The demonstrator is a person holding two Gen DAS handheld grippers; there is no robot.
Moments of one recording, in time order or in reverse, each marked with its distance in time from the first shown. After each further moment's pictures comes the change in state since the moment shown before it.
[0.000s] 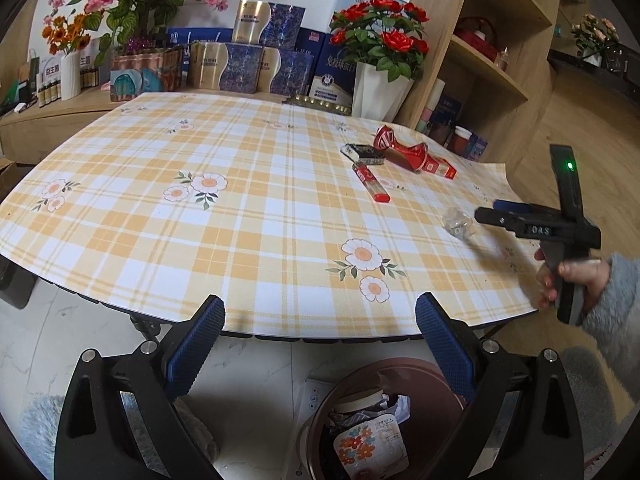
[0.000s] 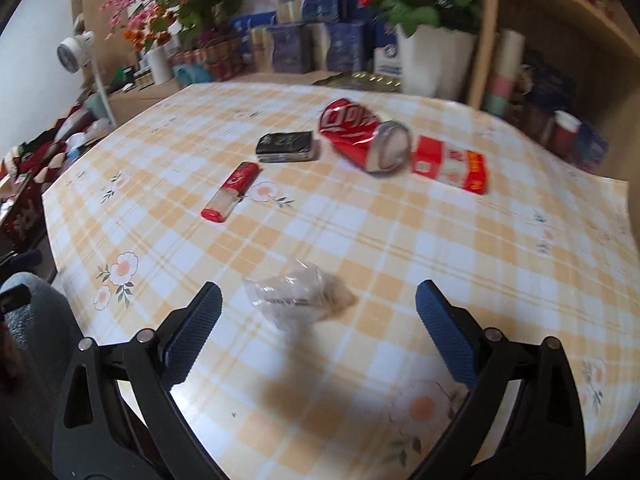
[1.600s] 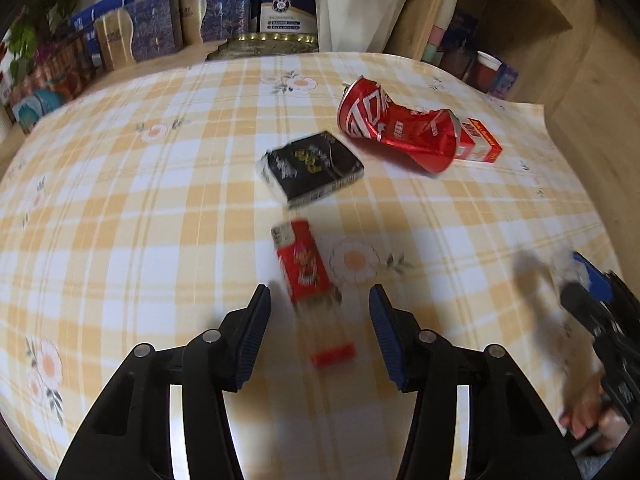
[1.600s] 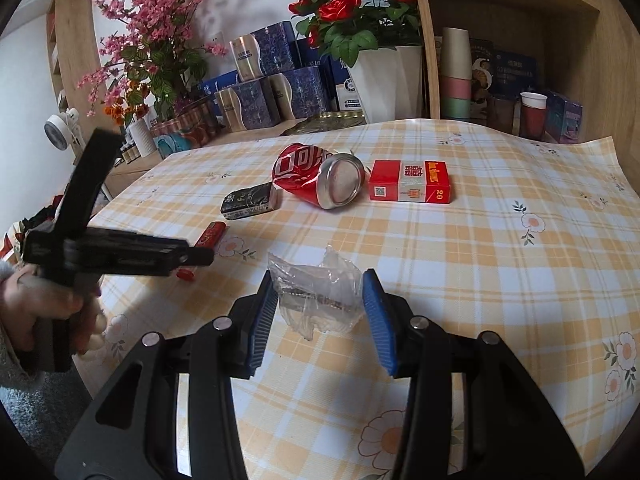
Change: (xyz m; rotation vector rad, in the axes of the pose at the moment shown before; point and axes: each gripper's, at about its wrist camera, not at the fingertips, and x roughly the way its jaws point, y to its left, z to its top) left arm 0.225 -0.091 0.138 0.149 0.314 0.071; right arm -0.009 -0.044 -0.010 0.185 -0.200 0.010
